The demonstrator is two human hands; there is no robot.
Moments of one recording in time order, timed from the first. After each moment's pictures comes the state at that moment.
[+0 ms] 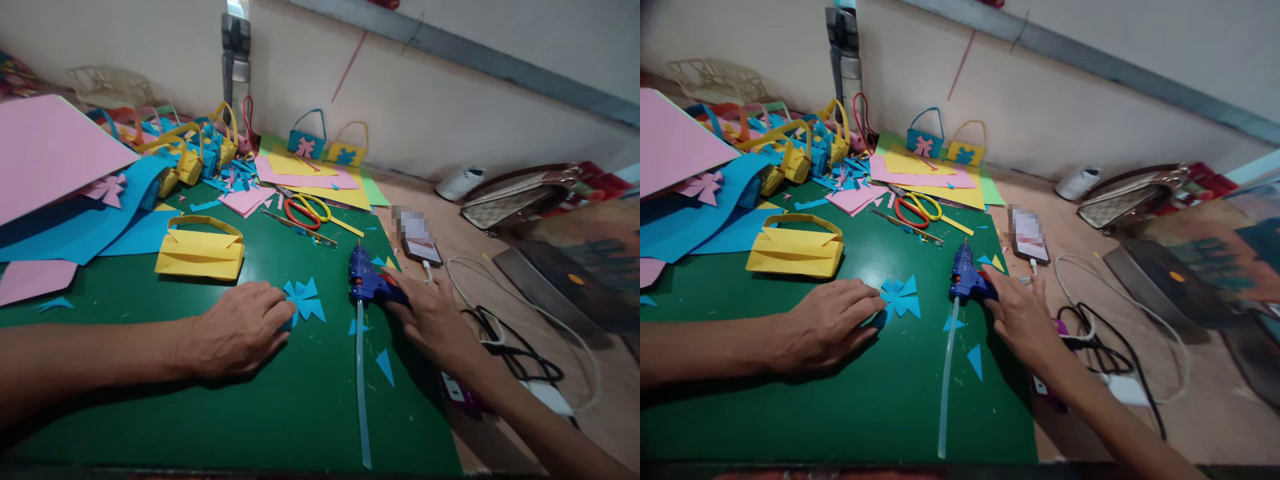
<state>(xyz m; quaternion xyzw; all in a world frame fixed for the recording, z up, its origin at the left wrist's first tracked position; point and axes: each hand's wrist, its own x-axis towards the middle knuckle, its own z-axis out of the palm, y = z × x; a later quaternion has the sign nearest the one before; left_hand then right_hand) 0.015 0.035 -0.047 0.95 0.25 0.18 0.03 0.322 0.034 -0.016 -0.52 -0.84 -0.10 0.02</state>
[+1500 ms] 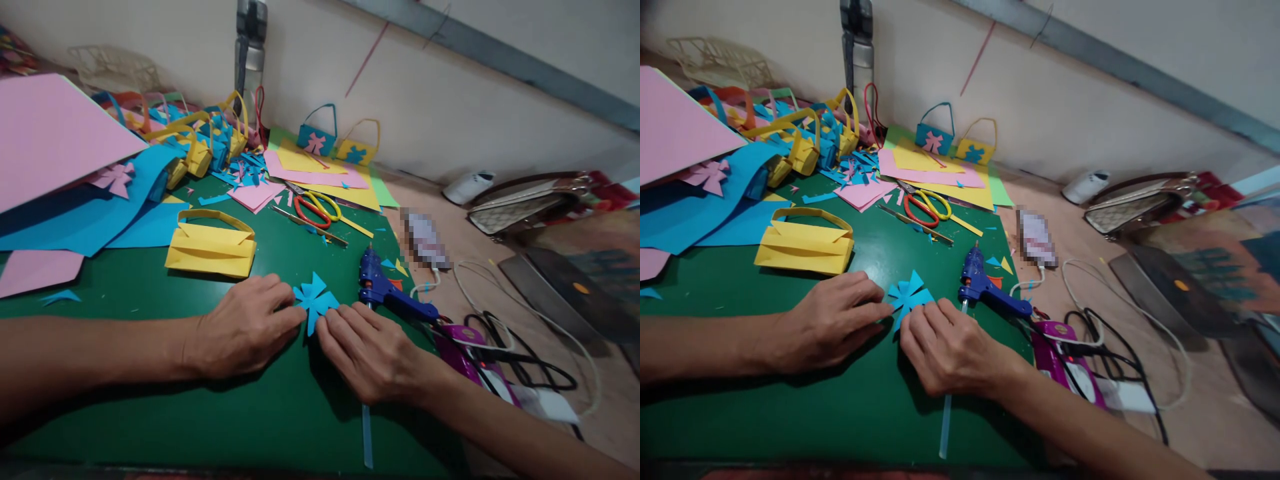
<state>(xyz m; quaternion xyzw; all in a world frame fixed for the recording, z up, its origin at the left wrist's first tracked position) 0.010 0.037 -0.047 0.93 0.25 0.27 0.06 0.221 0.020 0.000 -0.14 -0.96 -0.23 0.04</state>
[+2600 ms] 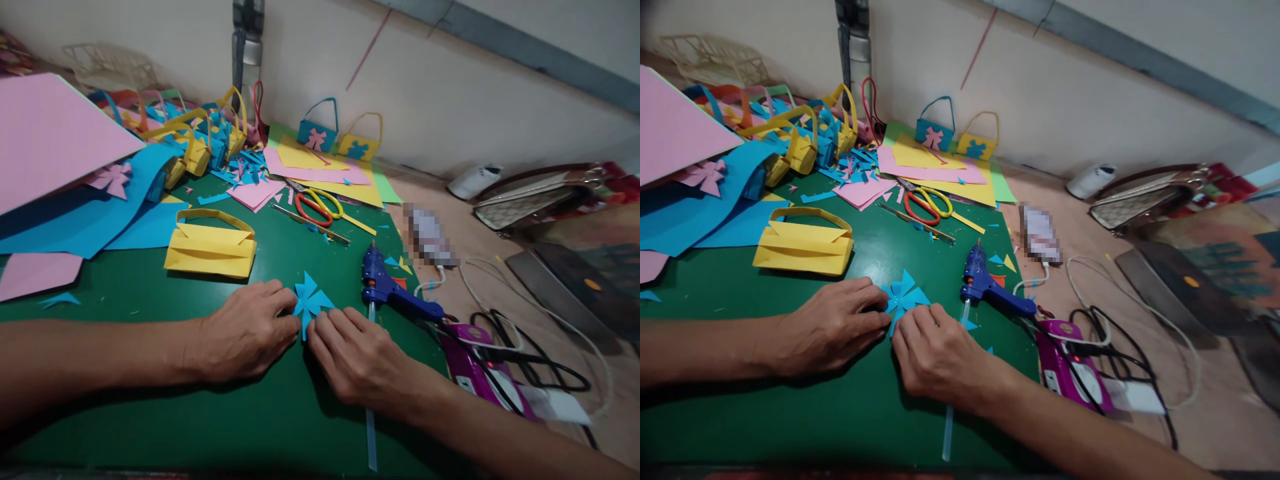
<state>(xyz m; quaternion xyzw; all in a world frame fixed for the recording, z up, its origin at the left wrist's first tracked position) 0.011 0.037 -0.048 0.94 0.25 0.21 0.10 0.206 0.011 -0.009 -0.20 -0.96 -0.20 0.01</state>
